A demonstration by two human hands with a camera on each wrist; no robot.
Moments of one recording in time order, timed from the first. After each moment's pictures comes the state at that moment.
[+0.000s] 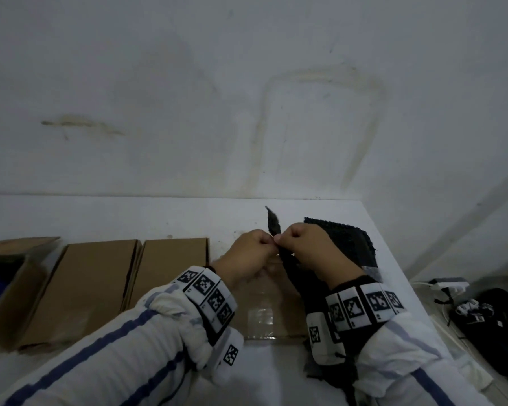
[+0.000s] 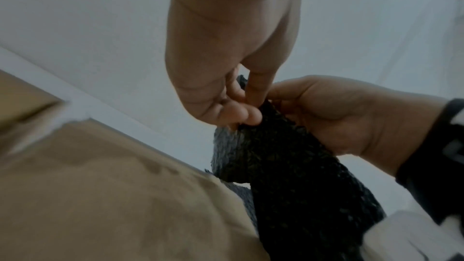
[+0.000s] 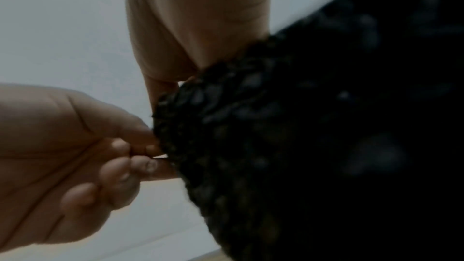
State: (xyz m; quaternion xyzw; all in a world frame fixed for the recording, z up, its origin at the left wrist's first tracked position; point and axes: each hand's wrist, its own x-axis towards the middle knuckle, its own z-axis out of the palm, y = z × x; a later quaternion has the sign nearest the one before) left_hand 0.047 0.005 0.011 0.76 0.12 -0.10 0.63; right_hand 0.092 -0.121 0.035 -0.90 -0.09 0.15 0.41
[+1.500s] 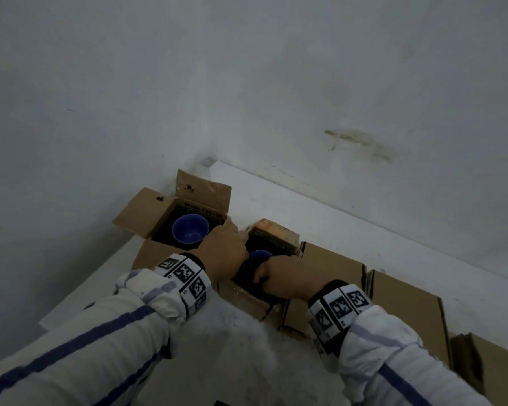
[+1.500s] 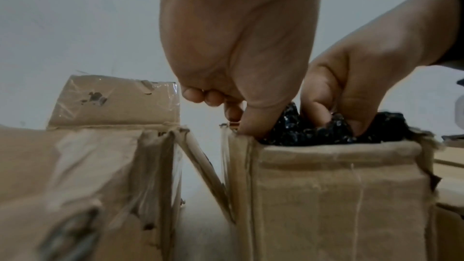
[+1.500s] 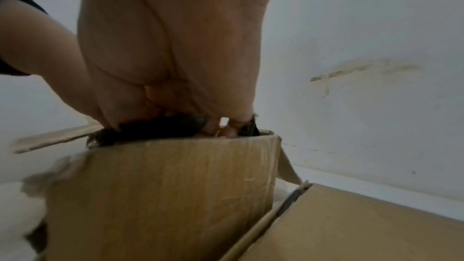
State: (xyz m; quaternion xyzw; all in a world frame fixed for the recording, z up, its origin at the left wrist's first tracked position) left_hand -0.178 0.445 -0.016 0.98 0.08 -0.16 -0.12; right_hand -0.085 0.329 -0.007 -0.76 -0.55 0.33 -0.08
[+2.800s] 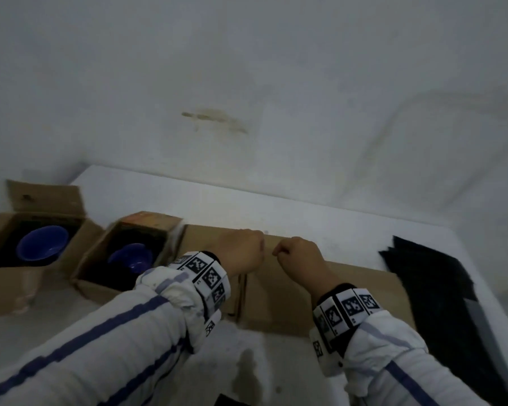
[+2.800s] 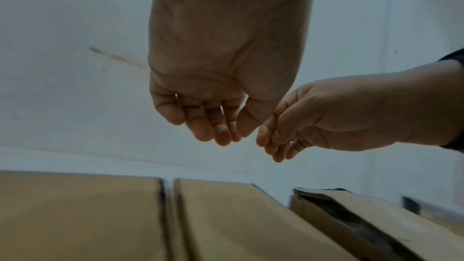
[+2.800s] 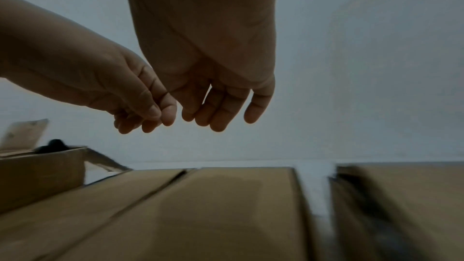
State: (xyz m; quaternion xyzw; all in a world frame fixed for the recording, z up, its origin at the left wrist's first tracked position) left_hand -0.029 0.227 -0.009 0.98 0.04 -0.09 0.19; right_hand 0.019 0.085 -0.006 -0.94 -0.27 0.13 0.18
